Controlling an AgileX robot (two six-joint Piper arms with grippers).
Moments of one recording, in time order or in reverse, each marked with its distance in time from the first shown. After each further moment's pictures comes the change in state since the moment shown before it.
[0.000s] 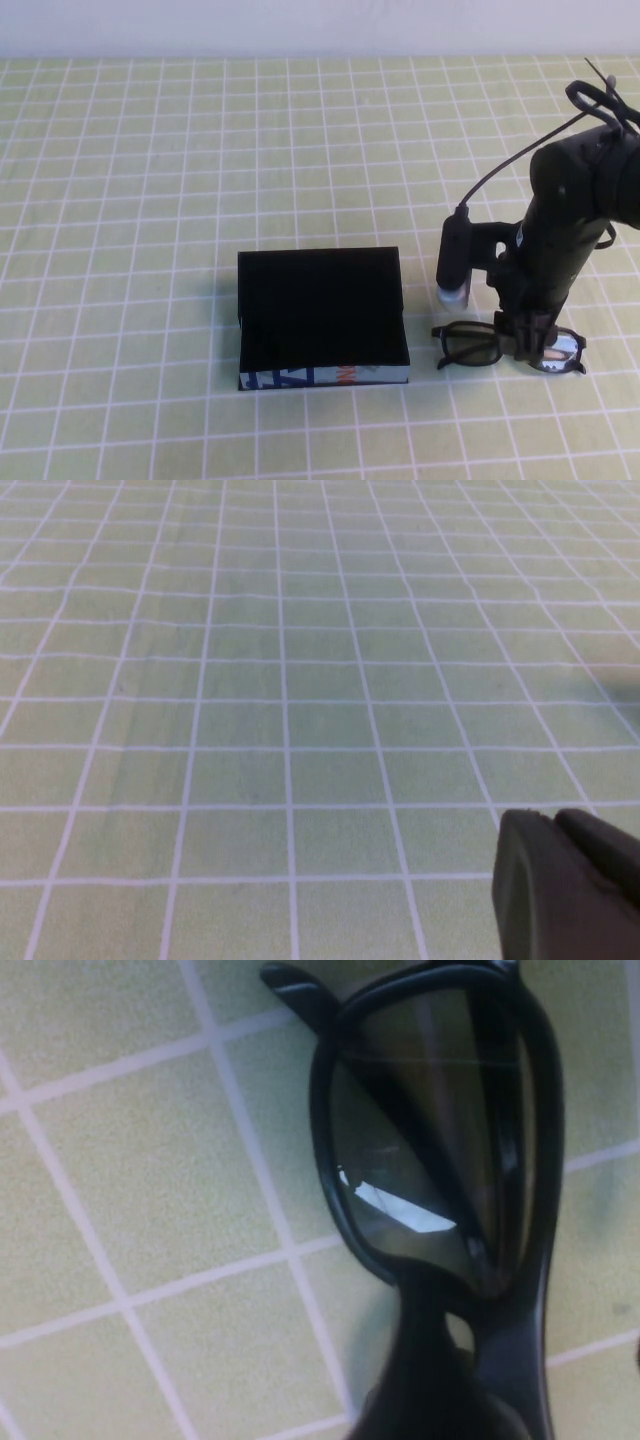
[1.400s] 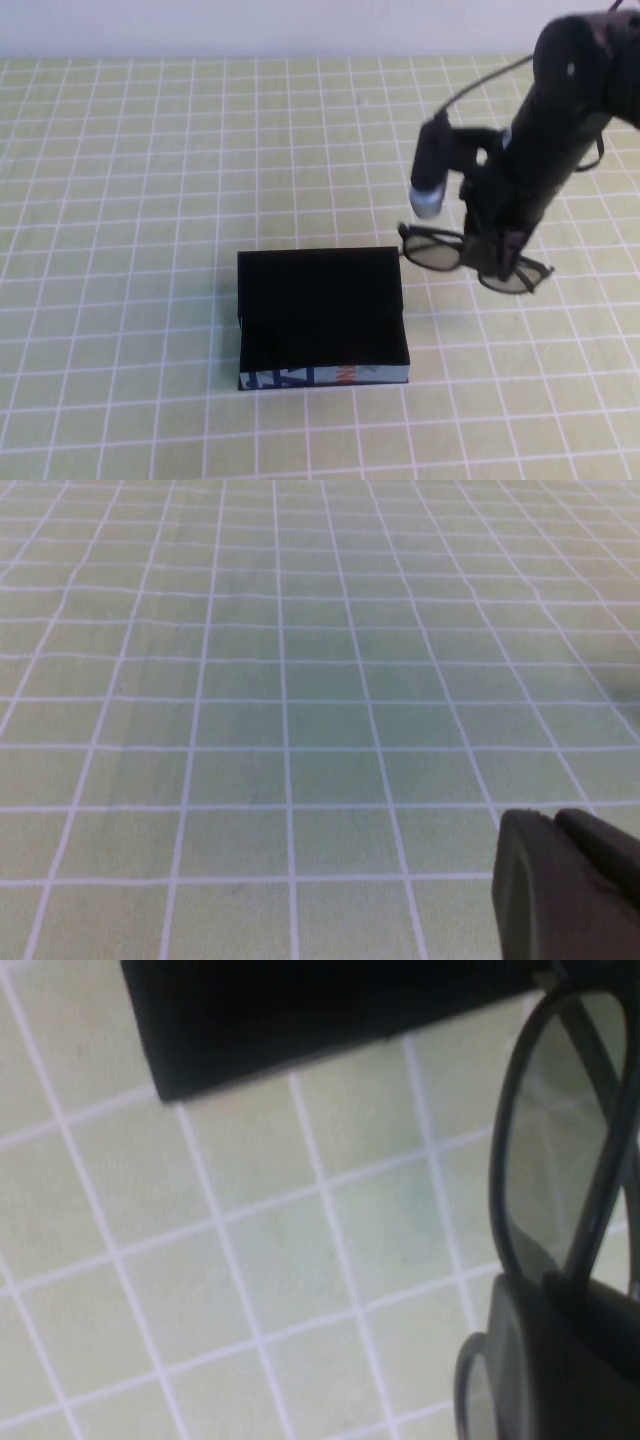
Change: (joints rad) right arm -0.006 0.004 -0.327 0.161 0.264 -0.044; left arm 0.000 0.000 0.000 -0.002 0.000 0.000
